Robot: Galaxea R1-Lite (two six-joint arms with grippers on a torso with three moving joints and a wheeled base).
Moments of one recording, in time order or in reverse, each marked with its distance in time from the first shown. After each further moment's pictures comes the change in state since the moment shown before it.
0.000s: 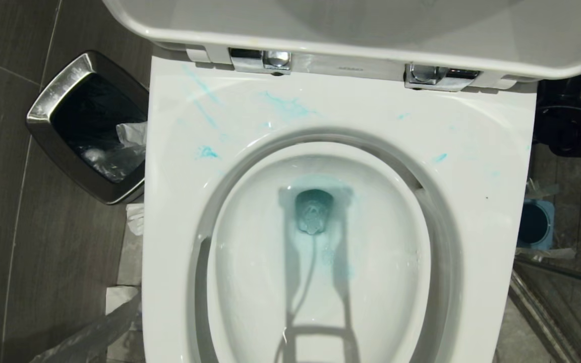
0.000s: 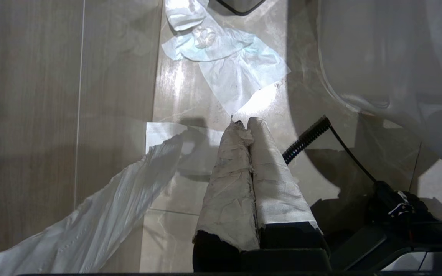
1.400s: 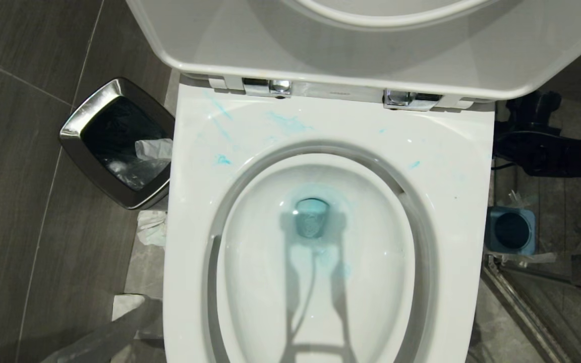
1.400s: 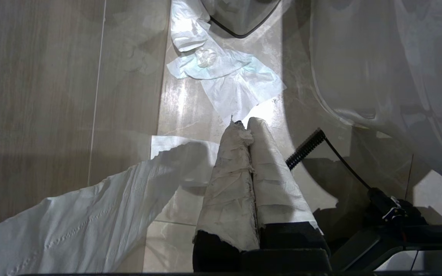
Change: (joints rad) left arm 0.000 0.000 0.000 0.000 -0.002 0.007; right arm 0.005 0.126 -0.002 -0.014 0.120 0.137
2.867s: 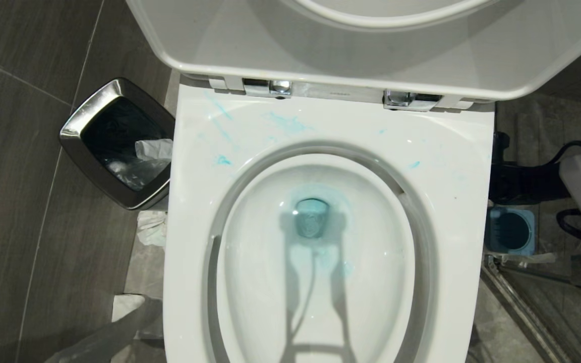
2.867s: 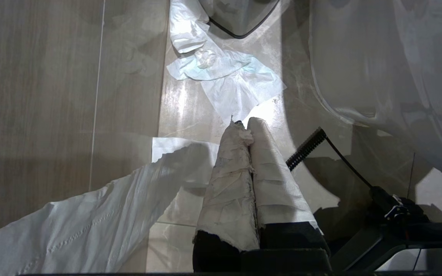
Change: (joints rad) left arm 0.000 0.000 0.000 -0.001 -0.005 0.015; right arm 0.100 0.024 0.235 0.003 0.018 -0.010
